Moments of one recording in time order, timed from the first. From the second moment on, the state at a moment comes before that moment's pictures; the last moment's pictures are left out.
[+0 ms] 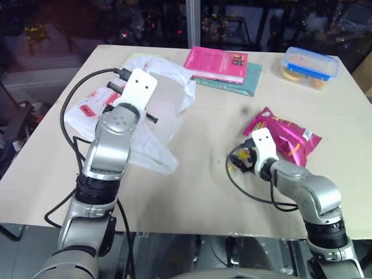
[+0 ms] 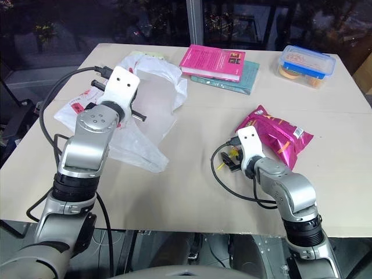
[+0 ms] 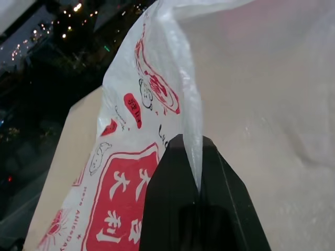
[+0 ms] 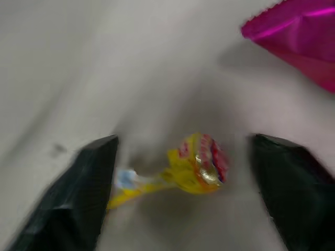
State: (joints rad) left arm -0.66 0.54 -0.08 -0.21 0.16 0.84 -0.26; right arm -0.31 -0.31 0.12 -0.46 0.36 1.15 0.12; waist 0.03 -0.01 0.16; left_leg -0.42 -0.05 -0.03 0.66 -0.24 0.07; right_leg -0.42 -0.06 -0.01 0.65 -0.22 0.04
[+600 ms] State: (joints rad) left arm -0.68 0.49 -0.05 -0.28 0.11 0.96 -0.31; right arm -0.47 -0.24 0.11 -0.49 0.48 1.11 0.29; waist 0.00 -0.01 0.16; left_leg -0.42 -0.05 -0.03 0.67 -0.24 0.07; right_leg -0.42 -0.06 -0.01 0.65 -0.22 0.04
